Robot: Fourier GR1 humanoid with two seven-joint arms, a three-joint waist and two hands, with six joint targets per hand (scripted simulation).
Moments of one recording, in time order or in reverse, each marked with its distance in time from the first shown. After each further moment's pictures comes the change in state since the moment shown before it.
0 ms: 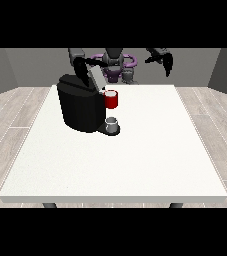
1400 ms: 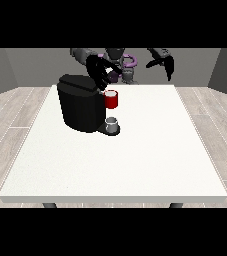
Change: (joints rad) left arm -0.082 0.002 -0.073 -0.034 -0.024 0.005 0.018; right arm -0.222 -0.124 0.057 -0.042 0.184 -0.085 0.251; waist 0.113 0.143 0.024
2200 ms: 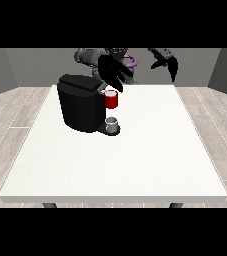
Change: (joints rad) left arm -0.100 -0.019 -0.057 0.005 0.006 -0.050 -0.016; right arm -0.051 -0.159 -0.064 -0.120 0.083 0.032 0.206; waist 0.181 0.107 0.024
